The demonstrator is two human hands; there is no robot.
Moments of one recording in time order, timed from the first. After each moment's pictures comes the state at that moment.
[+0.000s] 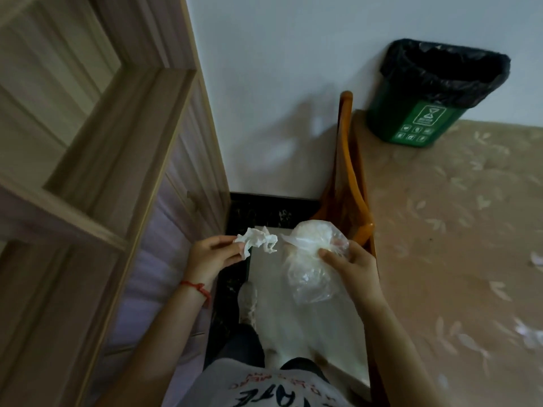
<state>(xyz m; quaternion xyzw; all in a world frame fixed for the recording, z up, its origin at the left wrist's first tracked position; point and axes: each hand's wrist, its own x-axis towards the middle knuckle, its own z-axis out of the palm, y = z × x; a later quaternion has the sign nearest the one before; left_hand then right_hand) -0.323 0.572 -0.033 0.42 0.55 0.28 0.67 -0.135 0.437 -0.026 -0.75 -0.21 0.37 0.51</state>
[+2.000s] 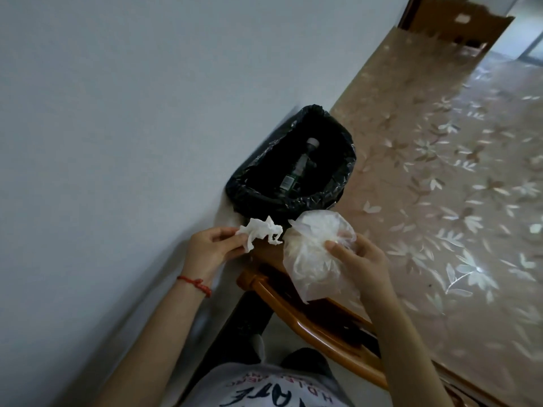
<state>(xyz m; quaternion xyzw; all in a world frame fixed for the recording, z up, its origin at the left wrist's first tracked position) 0.172 0.923 0.007 0.65 0.20 -0.10 0.73 0.132 0.696 0.019 -0.67 0.22 0.04 0.71</state>
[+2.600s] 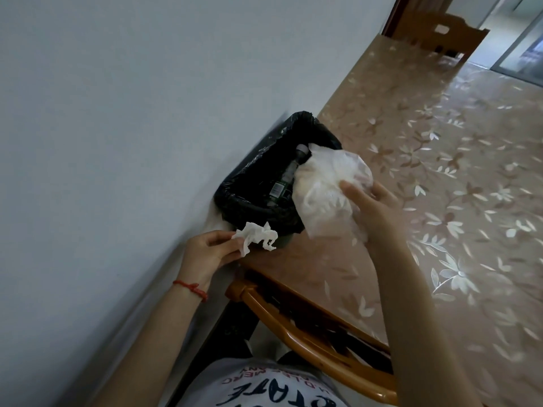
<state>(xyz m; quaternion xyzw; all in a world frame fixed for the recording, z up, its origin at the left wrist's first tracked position) 0.187 0.916 0.002 0.64 0.20 -0.14 0.73 0.199 0.684 0.077 -0.67 0.19 -0.06 0.71</state>
